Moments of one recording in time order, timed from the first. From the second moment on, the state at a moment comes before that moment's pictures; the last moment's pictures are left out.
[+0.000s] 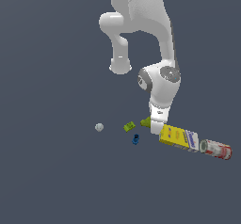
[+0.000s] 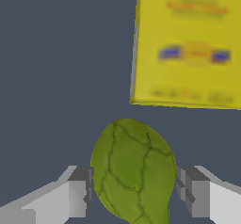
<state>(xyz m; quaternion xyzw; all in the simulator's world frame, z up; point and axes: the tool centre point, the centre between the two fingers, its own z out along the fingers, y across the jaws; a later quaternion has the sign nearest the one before) -0.016 0.170 0.066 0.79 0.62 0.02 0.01</state>
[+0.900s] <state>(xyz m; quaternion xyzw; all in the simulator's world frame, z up) -0.043 0.146 0.120 0.79 0.61 0.02 0.01</state>
